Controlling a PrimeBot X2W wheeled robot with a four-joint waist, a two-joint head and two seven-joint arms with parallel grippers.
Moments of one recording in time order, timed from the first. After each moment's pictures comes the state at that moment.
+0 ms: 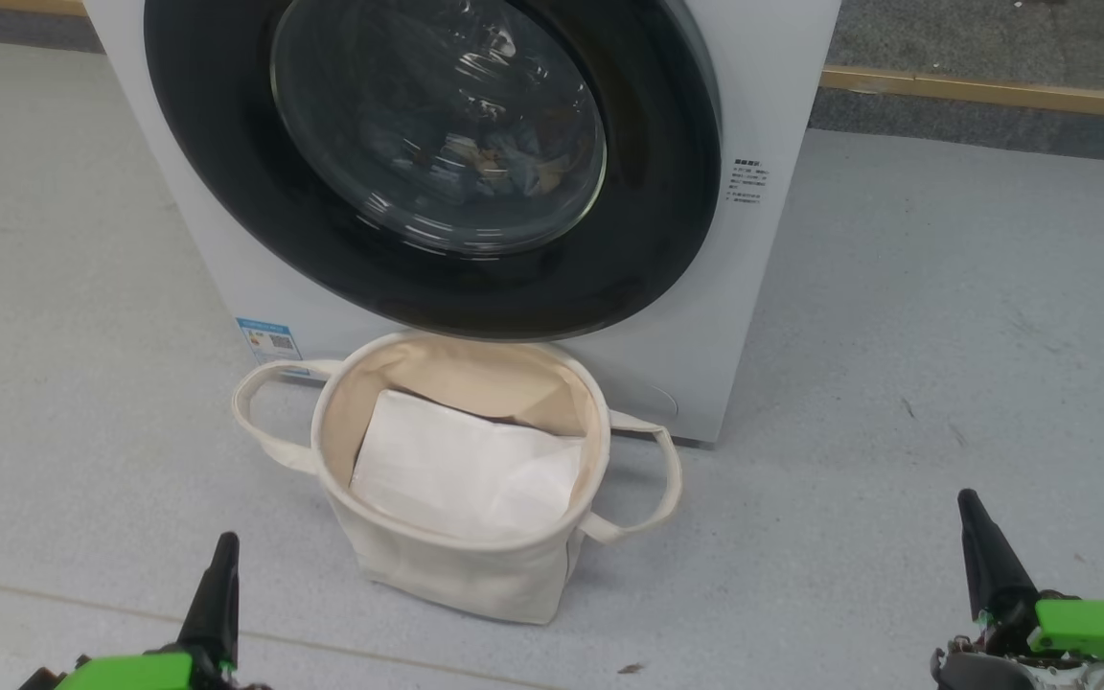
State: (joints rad) left arm -0.06 0.04 0.08 0.28 -1.62 -0.12 0.10; right arm -0.06 -0.04 -0.13 0.28 1.61 0.13 0.10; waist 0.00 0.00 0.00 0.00
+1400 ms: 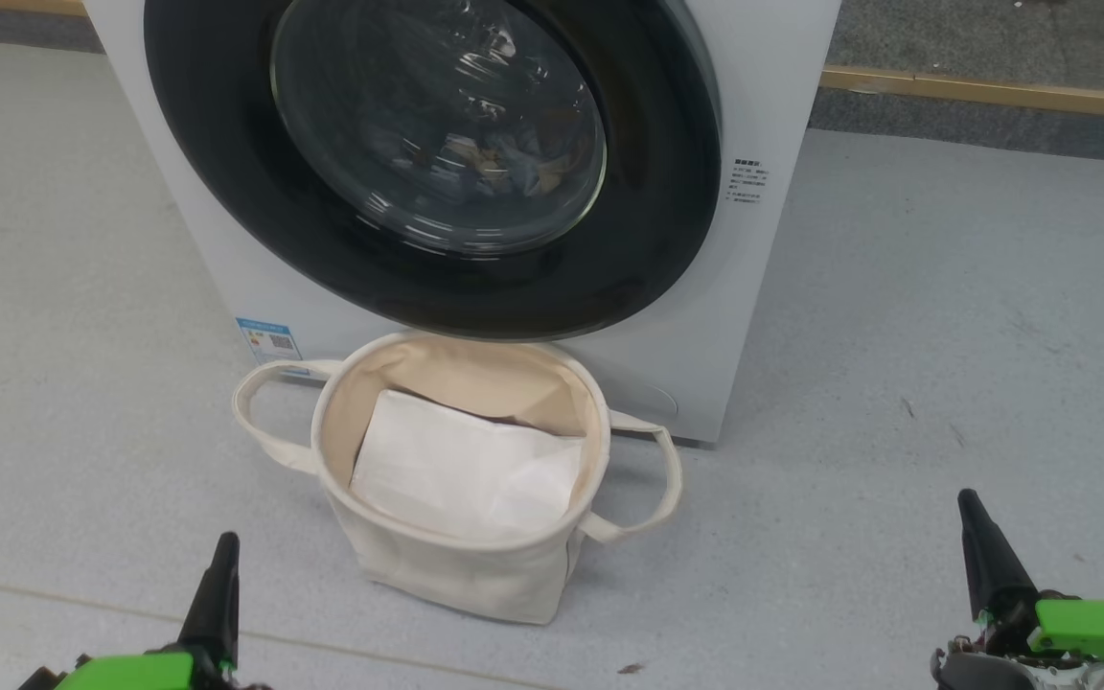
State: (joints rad) left arm -0.06 0.04 0.08 0.28 -1.61 -0.12 0.11; right arm -0.06 -0.04 -0.13 0.28 1.61 0.13 0.11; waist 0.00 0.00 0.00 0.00
